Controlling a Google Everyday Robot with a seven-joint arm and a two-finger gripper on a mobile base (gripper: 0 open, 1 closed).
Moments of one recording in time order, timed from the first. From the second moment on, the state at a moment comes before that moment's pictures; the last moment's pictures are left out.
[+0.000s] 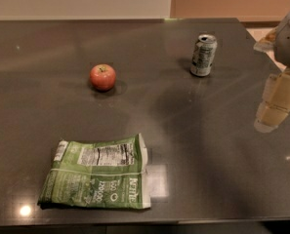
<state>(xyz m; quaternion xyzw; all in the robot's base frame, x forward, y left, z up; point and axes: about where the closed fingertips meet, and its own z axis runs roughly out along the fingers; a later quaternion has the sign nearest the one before) 0.438 -0.217 0.976 -0.60 0.78 -0.03 0.16</state>
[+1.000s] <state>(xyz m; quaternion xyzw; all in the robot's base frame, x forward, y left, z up) 0.488 -0.223 0.971 -0.58 0.79 -0.01 0.20</state>
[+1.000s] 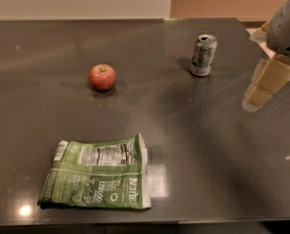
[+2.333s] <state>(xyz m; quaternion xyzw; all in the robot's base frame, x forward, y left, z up) 0.606 -0.218 0.948 -0.49 0.82 0.05 0.30</state>
